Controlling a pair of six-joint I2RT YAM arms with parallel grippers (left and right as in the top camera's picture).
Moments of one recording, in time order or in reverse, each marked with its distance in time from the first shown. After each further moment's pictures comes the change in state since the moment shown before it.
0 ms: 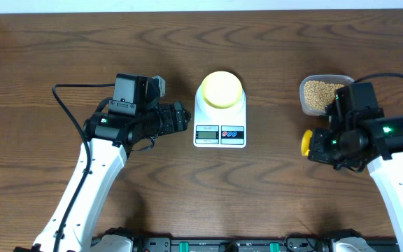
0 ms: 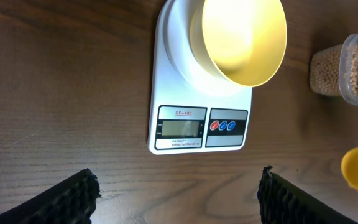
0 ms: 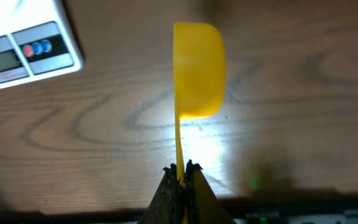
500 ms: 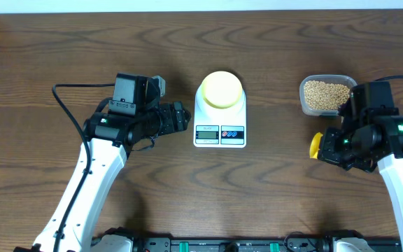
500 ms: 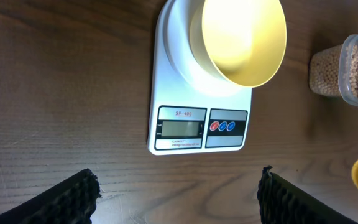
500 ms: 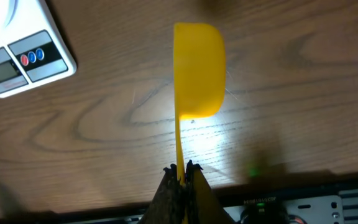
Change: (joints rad) left arm 0.000 0.000 0.000 0.002 0.000 0.000; right arm -0.097 0.000 0.033 -0.083 -0.021 0.001
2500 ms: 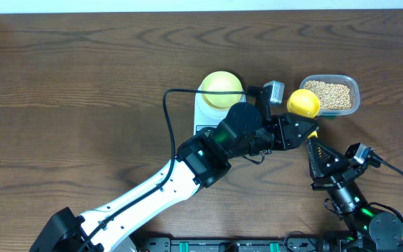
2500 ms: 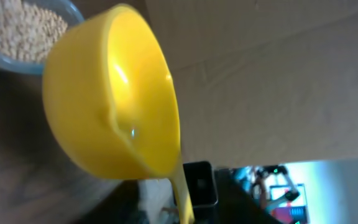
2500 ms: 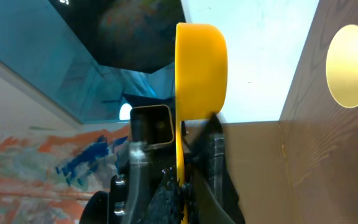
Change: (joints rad) left arm -0.705 0.138 0.003 0.932 0.004 -0.729; right arm -0.028 -1.138 -1.078 1.603 -0.368 1.479
